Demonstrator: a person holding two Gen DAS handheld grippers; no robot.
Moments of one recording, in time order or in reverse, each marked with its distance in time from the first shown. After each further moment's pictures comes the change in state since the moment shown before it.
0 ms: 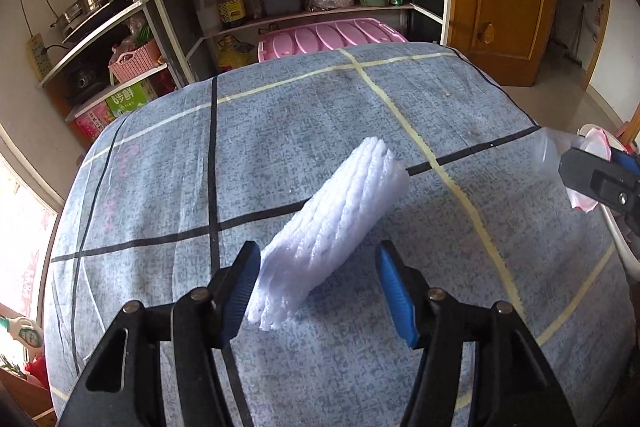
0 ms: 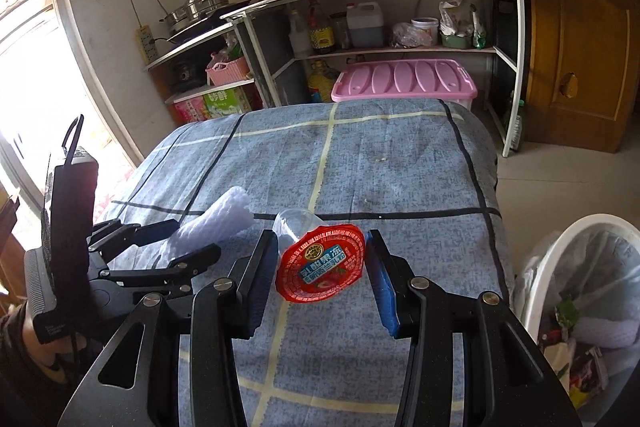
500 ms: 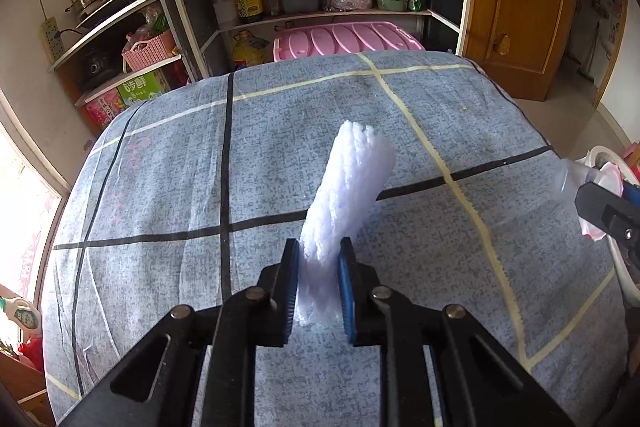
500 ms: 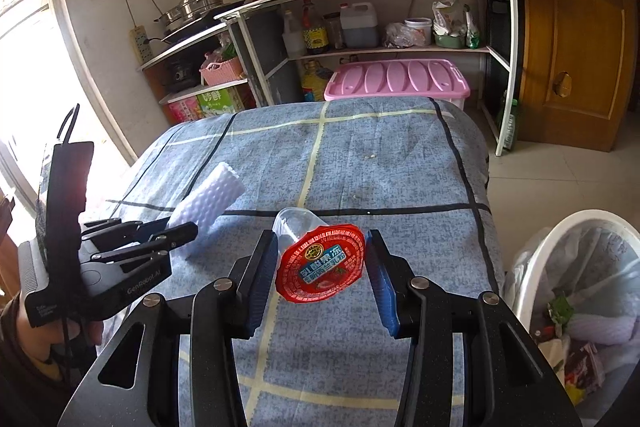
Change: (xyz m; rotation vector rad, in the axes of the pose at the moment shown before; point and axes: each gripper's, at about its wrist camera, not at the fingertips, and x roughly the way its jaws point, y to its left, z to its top) left arm -0.007 0.003 0.005 -0.063 -0.013 0.020; right arm -0.008 -0.006 -0.004 0.006 -0.005 -0.028
